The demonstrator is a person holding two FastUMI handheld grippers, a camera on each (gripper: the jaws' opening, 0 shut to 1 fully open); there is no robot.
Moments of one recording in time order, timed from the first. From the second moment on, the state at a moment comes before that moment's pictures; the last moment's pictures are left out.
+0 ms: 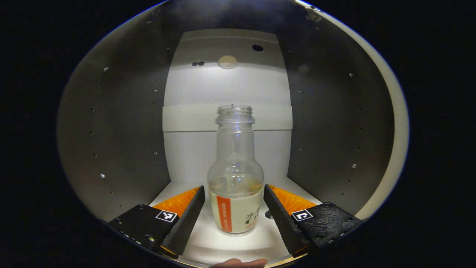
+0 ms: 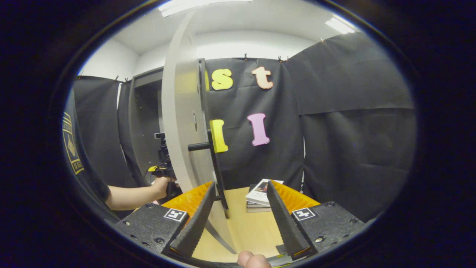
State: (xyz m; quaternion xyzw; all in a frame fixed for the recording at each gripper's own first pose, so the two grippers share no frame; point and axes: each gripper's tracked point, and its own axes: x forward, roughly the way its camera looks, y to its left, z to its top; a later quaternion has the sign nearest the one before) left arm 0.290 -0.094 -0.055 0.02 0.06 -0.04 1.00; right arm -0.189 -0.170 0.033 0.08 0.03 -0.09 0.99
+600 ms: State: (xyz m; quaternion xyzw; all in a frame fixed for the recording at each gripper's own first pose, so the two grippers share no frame) left arm 0.251 -0.078 -0.002 0.01 0.02 -0.04 1.00; right arm -0.189 -0.181 0.031 0.09 0.03 -0.10 0.99
